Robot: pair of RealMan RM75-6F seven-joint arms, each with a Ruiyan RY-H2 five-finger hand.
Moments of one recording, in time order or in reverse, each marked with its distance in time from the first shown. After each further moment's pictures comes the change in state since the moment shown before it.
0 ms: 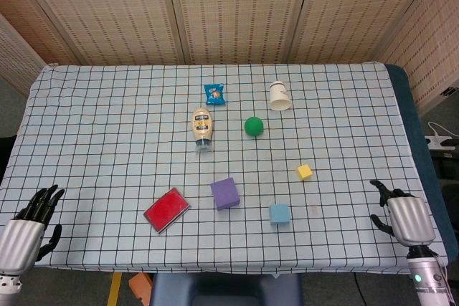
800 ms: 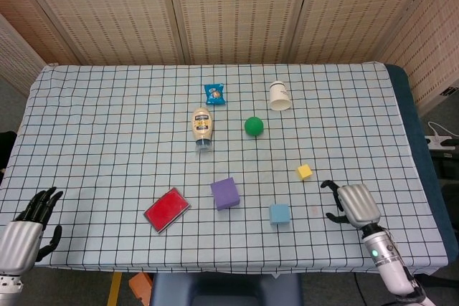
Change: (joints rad) left arm 0.003 -0.014 0.004 0.013 -0.027 -0.024 -0.073; right arm 0.187 -0.109 0.021 0.007 0.058 -0.268 0.059
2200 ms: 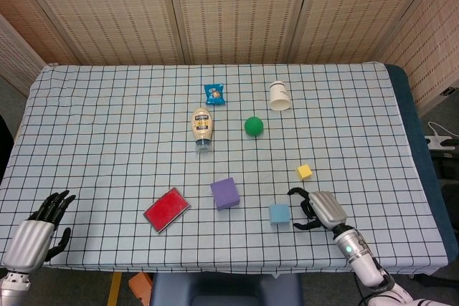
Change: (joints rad) left arm -0.030 0.005 0.021 -0.006 0.004 -0.065 0.008; right arm 0.087 -0.175 -0.052 0.177 -0.048 -0.093 0.406
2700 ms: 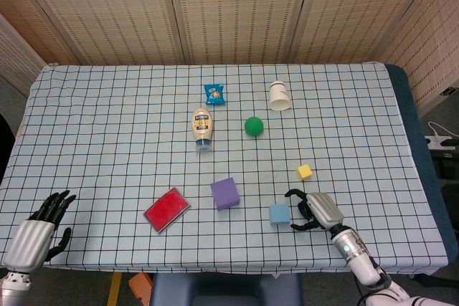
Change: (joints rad) left arm -0.003 0.000 0.002 0.000 0.001 -0.002 0.000; right arm 0.011 -0.041 -0.016 0.067 -0.021 0.003 0.083
